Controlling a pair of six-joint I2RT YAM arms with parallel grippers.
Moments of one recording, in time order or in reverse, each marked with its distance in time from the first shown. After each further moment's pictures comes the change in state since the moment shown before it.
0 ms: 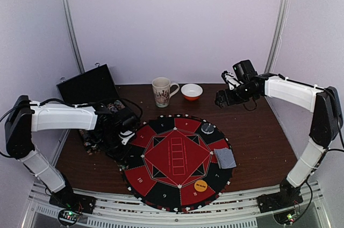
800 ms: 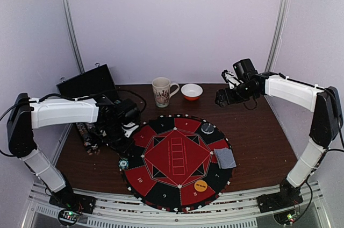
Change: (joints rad) left arm 0.000 0.026 0.128 -0.061 -0.020 0.049; right arm 0.000 0.000 0.019 -0.020 0.000 0.000
